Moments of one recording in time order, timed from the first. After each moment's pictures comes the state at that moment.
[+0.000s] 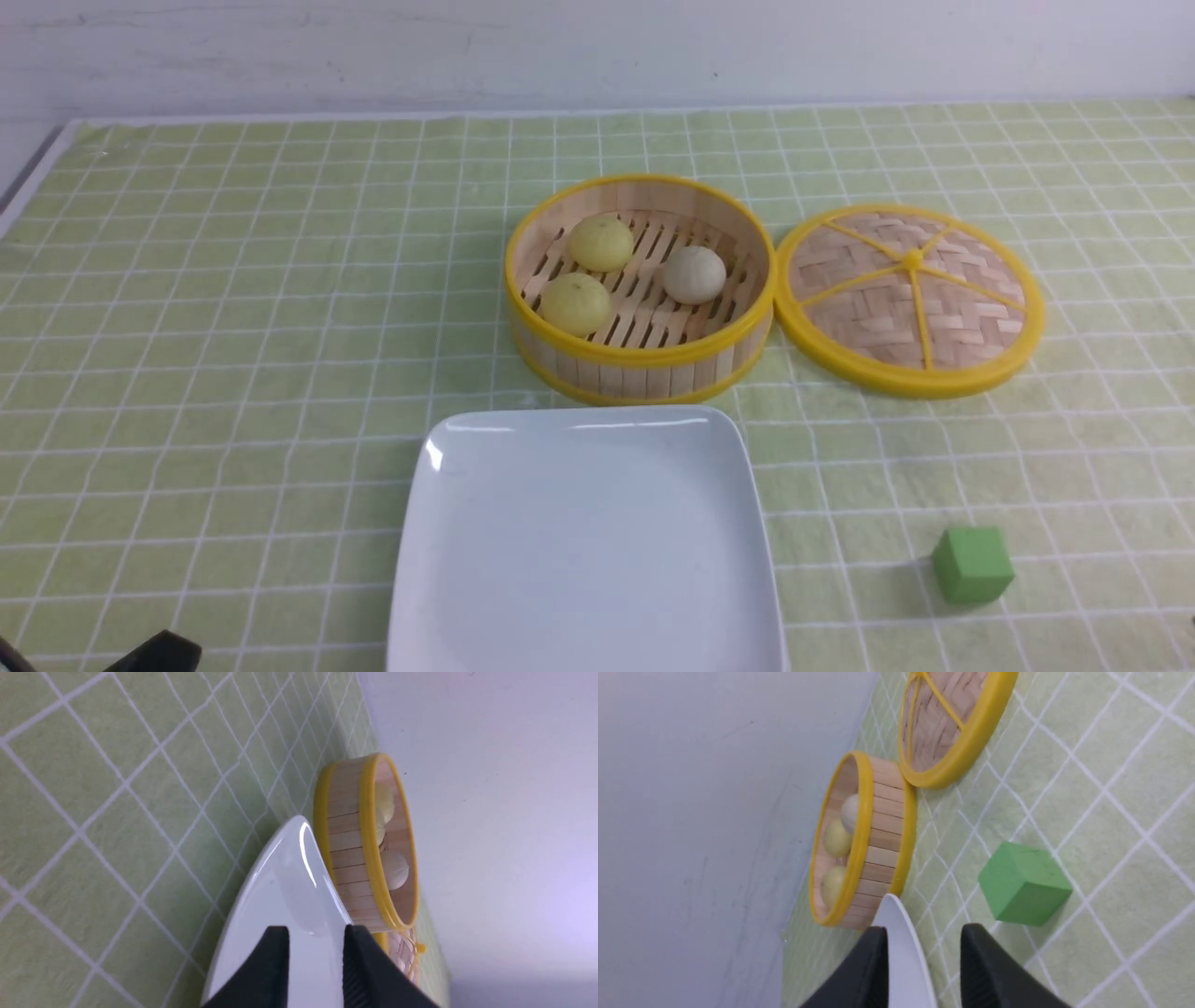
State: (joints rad) right arm 0.01 -0.01 0.02 0.72 0.34 0.53; left arm -0.09 -0.01 0.03 -0.49 0.33 -0.75
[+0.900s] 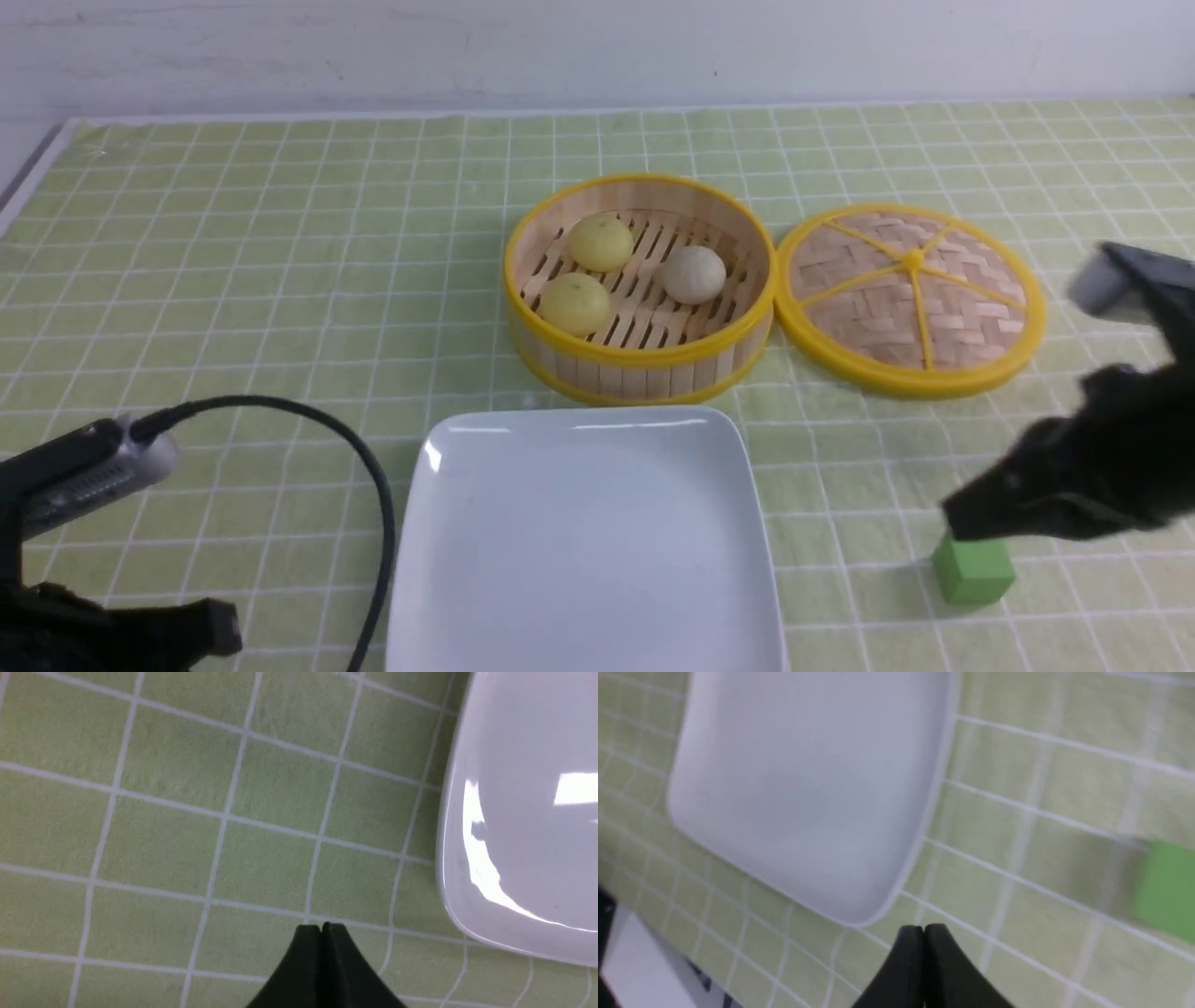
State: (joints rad) right arm 0.23 1.32 -0.88 0.76 0.93 -0.47; left arm -0.09 0.89 -0.52 -0.23 0.88 -0.25
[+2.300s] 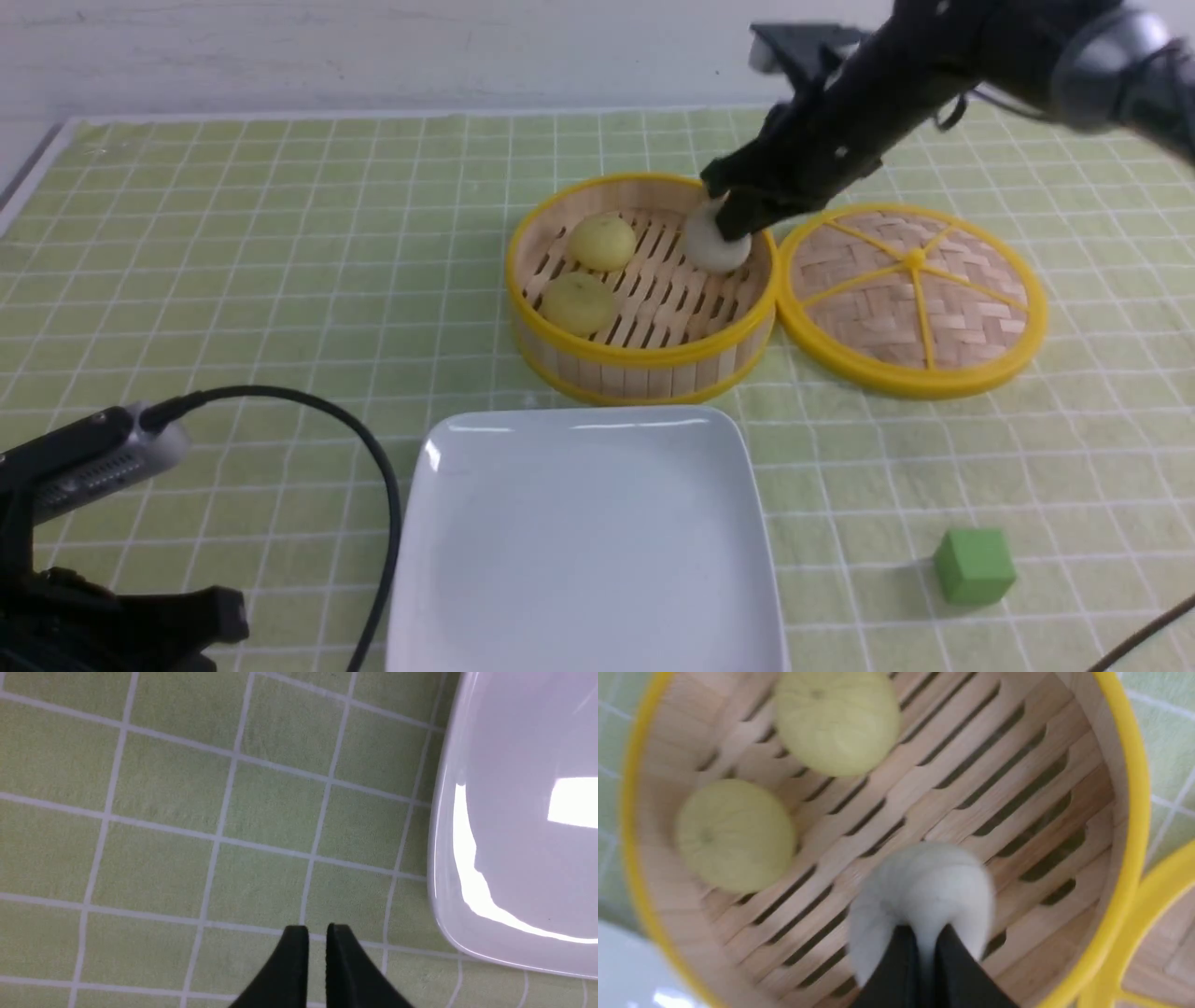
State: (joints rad) right arm 0.30 2.14 -2.02 0.44 1.01 -0.24; left arm -0.09 0.90 -0.52 -0.24 0.85 -0.23
